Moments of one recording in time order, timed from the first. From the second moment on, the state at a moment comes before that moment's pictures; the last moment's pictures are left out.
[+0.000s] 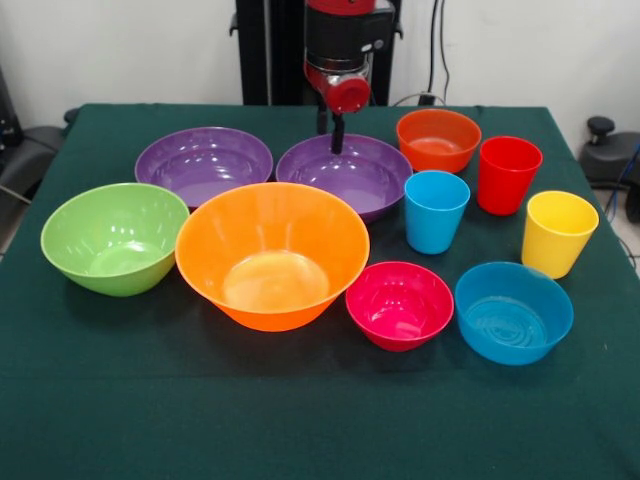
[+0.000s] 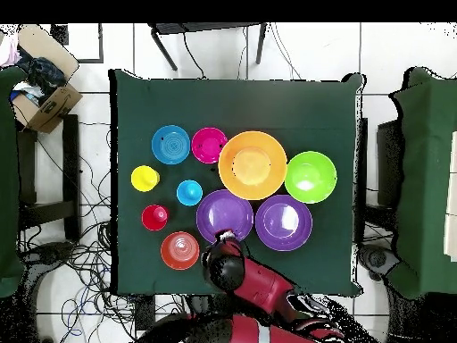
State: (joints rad) arm -0.34 -0.55 -0.02 2.23 0.15 -0.15 2.49
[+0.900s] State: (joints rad) arm -0.34 -0.43 -0.02 2.23 0.15 -0.18 2.49
